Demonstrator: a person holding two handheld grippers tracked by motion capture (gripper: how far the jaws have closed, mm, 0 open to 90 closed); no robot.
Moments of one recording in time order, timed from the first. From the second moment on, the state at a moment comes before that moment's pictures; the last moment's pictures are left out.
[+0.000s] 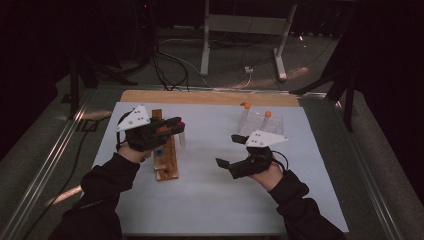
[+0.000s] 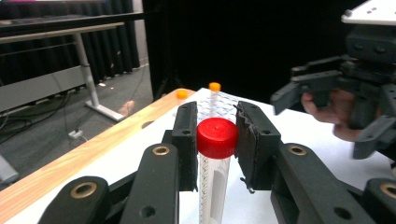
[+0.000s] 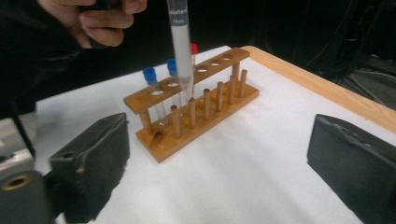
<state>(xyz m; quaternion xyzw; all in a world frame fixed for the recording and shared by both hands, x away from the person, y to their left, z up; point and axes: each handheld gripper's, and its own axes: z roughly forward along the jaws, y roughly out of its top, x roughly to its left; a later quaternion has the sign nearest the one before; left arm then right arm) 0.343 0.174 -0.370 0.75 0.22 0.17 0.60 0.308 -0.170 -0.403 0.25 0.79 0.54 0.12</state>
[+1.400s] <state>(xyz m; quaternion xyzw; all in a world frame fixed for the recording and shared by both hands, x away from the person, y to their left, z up) 0.395 0.249 -0.411 0.69 0.36 0.21 0.59 0.324 -0.213 -0.417 0.29 0.78 0.52 0.18</state>
